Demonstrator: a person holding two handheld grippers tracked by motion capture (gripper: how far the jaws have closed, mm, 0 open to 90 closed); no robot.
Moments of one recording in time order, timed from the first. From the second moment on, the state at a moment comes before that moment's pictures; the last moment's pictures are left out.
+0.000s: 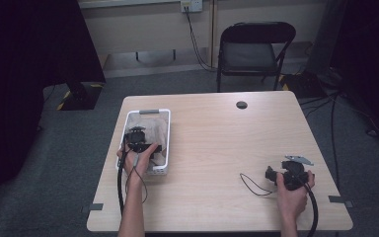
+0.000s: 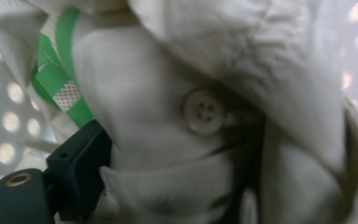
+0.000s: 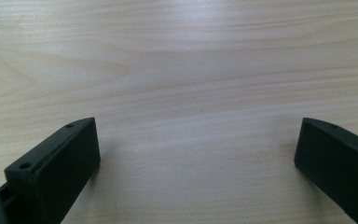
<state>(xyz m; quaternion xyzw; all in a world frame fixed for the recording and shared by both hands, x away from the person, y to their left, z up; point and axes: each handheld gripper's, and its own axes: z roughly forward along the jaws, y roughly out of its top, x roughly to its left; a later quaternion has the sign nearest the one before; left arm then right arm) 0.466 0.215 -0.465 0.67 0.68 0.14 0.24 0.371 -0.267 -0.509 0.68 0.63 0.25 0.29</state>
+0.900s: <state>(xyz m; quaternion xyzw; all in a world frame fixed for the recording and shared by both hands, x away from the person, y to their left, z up) 0.467 0.213 -0.466 0.69 0.67 0.13 0.23 0.371 -0.267 -0.509 0.68 0.63 0.25 0.29</state>
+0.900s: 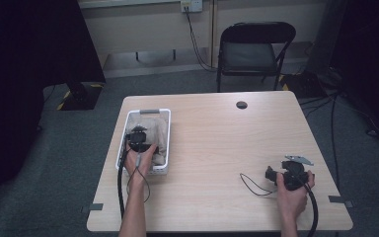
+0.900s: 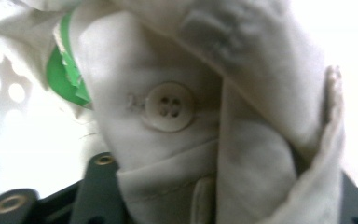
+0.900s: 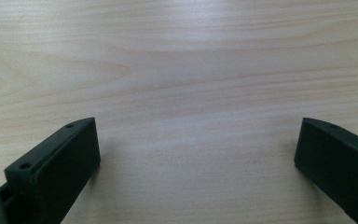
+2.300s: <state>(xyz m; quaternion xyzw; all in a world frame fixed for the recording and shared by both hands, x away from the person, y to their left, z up) 0.439 0.222 -0.452 0.64 0.66 0.18 0.36 0.371 -0.267 -0.509 0.68 0.63 0.25 0.29</state>
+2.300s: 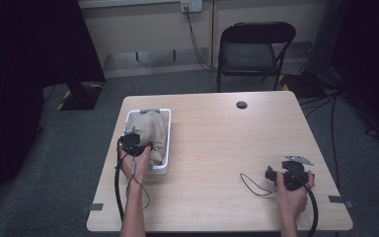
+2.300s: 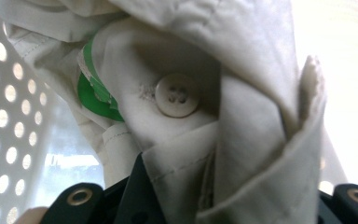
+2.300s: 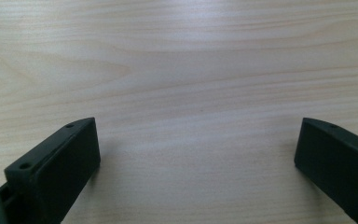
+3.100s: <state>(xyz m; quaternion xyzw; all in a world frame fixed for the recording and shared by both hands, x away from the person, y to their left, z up) 0.420 0.229 -0.435 0.61 0.63 0.22 0.43 0.371 -0.267 -0.509 0.68 0.63 0.25 0.29</state>
